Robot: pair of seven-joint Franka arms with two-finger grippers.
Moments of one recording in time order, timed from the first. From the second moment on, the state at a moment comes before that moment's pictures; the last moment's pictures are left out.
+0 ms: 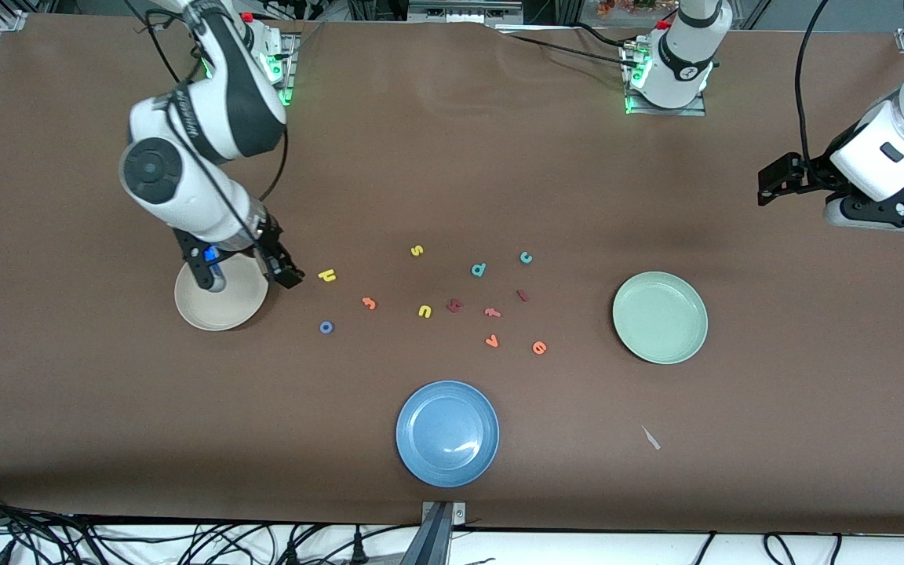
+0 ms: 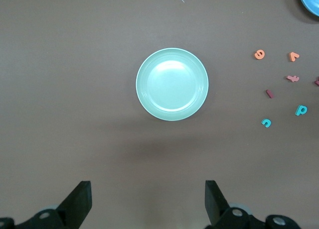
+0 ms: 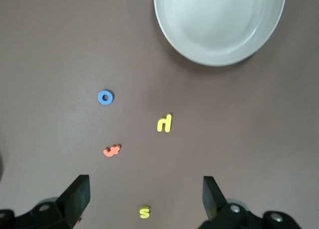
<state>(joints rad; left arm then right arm) 0.02 0.03 -0.10 -1.61 0.00 1.56 -0.01 0.42 0.29 -0.03 -1.85 0.13 2.08 1.42</state>
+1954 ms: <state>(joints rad) 0.00 0.06 -0.12 -1.61 0.00 1.56 -0.01 0.47 0.53 -0.04 -2.02 0.13 2.49 1.55</state>
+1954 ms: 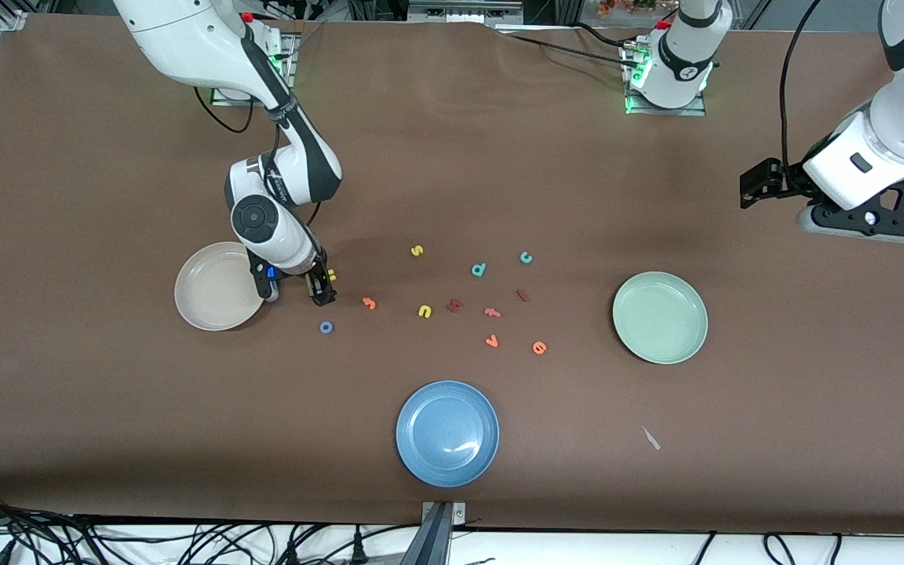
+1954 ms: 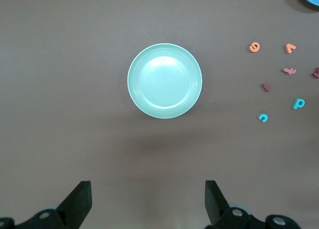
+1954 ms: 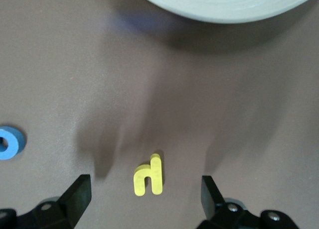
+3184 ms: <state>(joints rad) -0.09 0.09 -0.12 -1.58 0.00 1.56 -0.01 0.47 0.54 -0.04 -2.01 0.13 2.52 1.55</state>
